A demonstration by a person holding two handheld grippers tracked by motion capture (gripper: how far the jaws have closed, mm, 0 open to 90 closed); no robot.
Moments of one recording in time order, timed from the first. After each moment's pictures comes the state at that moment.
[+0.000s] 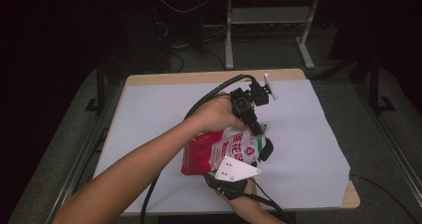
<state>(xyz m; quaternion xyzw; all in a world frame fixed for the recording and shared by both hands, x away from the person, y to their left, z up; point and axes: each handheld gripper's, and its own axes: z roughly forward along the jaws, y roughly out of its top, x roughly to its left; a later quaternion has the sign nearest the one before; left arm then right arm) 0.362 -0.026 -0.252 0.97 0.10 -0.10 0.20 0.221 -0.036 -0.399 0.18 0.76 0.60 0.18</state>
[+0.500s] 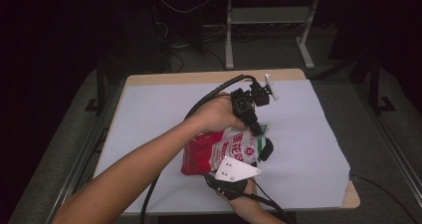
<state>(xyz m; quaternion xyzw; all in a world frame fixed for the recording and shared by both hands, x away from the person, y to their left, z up) 0.361 -0.027 -0.252 0.97 0.10 -0.10 0.20 0.221 -0.036 -0.398 0.17 0.76 0.60 0.18</state>
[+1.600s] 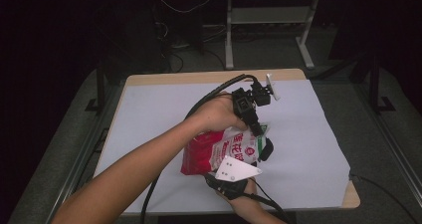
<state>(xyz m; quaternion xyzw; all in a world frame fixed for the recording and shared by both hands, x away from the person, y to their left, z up) 0.361 -0.029 -0.251 0.97 0.10 -0.10 0.19 0.220 -0.037 -0.397 0.18 0.76 0.60 0.18</state>
